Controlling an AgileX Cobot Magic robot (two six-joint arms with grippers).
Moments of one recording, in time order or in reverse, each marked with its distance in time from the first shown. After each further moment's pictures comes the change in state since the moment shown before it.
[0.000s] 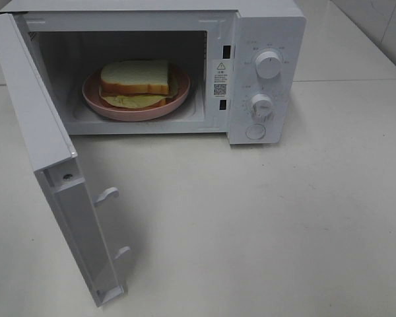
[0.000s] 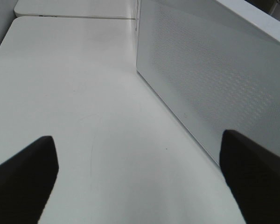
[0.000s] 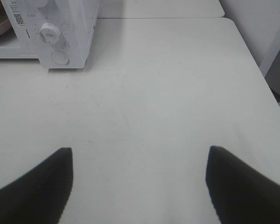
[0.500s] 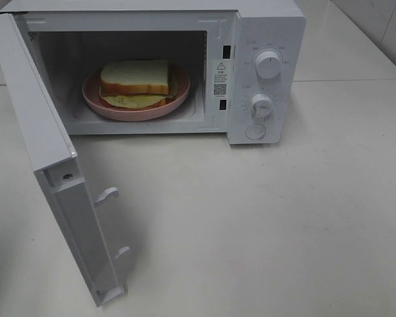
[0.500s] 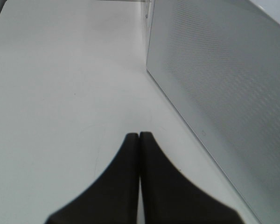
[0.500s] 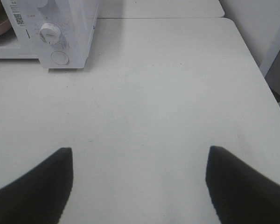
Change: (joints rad) left arm 0.000 0.430 0.003 0.017 -0.310 0.006; right arm 0.000 0.000 0.000 0.000 0.000 0.000
